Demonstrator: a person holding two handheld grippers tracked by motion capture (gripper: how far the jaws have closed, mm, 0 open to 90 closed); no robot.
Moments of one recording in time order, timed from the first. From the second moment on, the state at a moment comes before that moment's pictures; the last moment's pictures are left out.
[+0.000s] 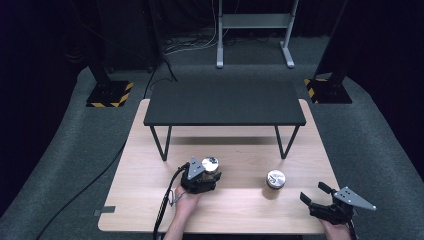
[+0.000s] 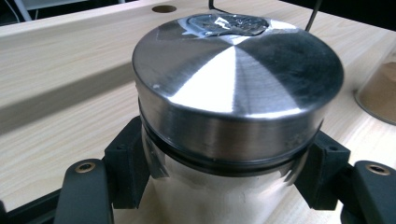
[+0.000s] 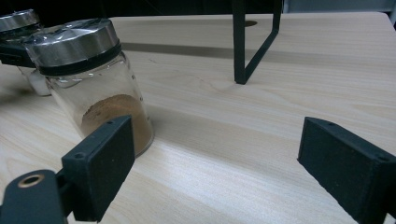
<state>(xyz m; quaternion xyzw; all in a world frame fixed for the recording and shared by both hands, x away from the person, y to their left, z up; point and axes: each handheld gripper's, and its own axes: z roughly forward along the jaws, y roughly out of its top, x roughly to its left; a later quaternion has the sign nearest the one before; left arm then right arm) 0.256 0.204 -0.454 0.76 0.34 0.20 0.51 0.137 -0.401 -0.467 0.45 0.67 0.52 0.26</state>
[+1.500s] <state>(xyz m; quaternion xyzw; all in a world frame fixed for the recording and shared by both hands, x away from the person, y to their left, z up) 0.262 0.226 -0.309 0.74 0.30 0.25 0.56 0.135 -0.401 -0.467 0.48 0.66 0.52 0.26</state>
